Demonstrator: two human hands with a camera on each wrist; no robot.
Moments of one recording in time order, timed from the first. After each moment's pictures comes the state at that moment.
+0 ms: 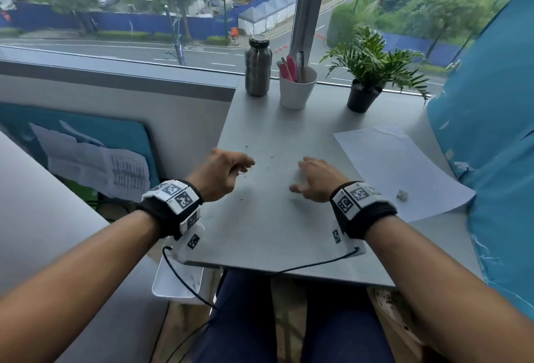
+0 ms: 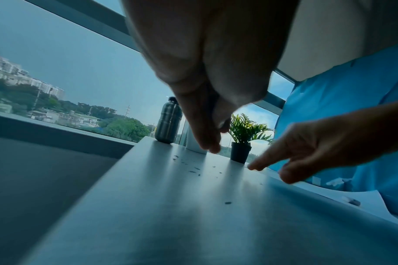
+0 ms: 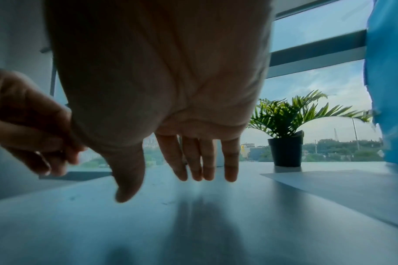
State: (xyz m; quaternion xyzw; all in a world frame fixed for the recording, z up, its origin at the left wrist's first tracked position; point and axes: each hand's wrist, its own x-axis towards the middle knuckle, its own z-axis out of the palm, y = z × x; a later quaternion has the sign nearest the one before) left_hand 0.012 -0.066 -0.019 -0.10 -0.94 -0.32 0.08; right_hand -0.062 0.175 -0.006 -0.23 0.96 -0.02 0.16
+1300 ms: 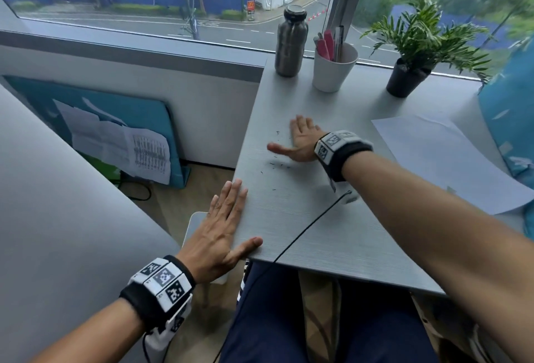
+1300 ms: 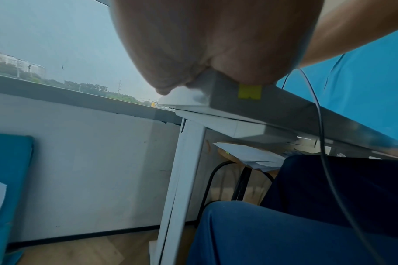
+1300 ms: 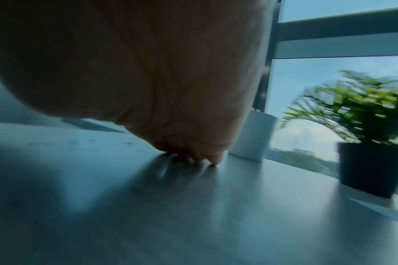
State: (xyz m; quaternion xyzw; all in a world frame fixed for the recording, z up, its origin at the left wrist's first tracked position) left_hand 0.143 -0.085 -0.088 -0.08 -0.97 -0.24 -0.02; right_hand -0.112 0.069 -0.025 -0.27 0.93 0.03 0.25
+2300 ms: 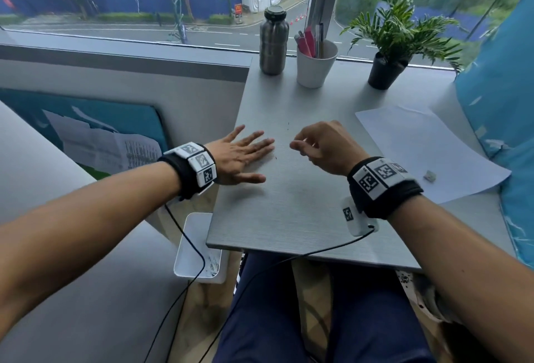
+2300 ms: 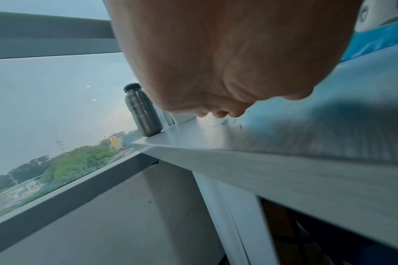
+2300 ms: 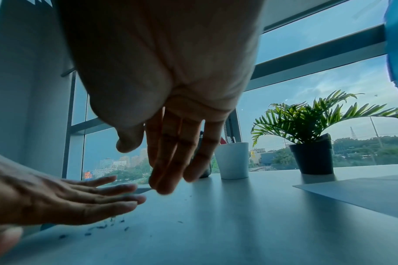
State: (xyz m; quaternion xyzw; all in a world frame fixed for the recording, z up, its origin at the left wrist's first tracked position) left_hand -0.010 -0.103 -0.035 -0.27 -0.94 0.11 -0.16; right_hand -0.054 0.143 0.011 -0.32 0.92 -0.22 0.03
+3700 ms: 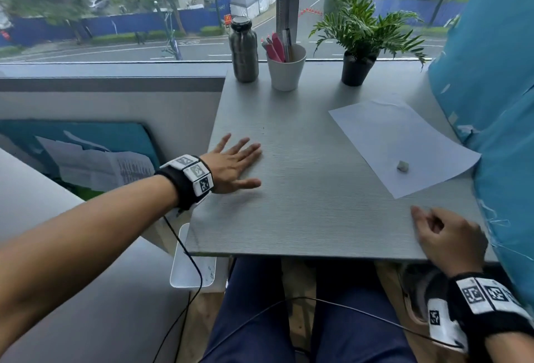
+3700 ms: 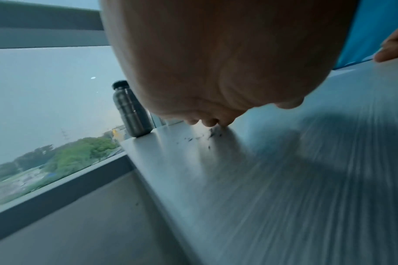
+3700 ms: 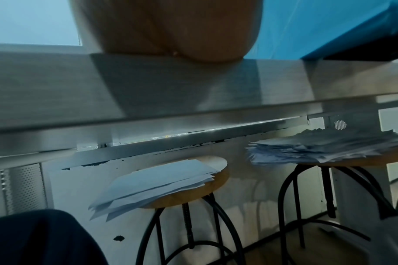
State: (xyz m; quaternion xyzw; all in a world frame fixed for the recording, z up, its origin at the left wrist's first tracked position) left_hand -0.014 -0.055 -0.029 -0.22 -0.95 0.11 -0.19; right_hand 0.051 0.384 -0.076 0.09 0.96 -0.20 -0.15
